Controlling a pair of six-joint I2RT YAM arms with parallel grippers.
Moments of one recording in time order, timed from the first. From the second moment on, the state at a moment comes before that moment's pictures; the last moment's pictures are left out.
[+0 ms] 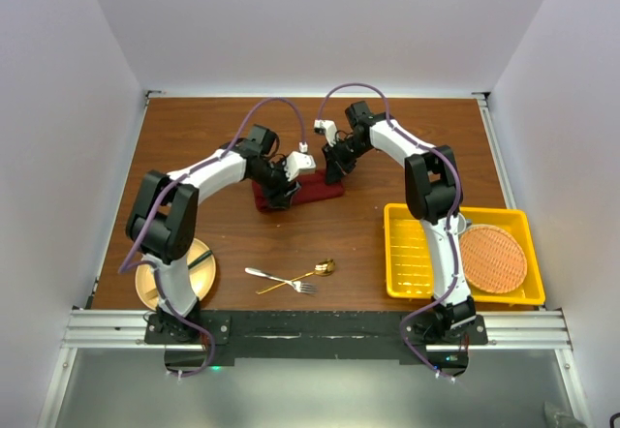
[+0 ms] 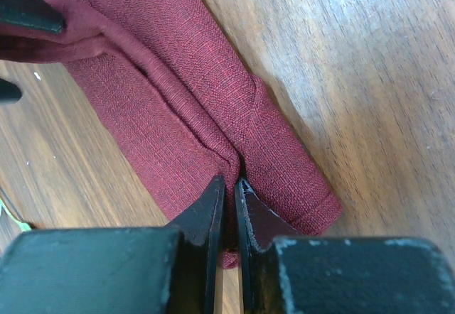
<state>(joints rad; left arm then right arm) -0.41 1.86 1.28 -0.55 0.53 0.71 0.37 2.37 1.92 -0.82 -0.69 -0.45</state>
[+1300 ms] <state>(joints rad) -0.14 2.12 1.54 -0.61 0.75 0.51 0.37 2.37 1.94 -0.83 -0.67 -0.51</state>
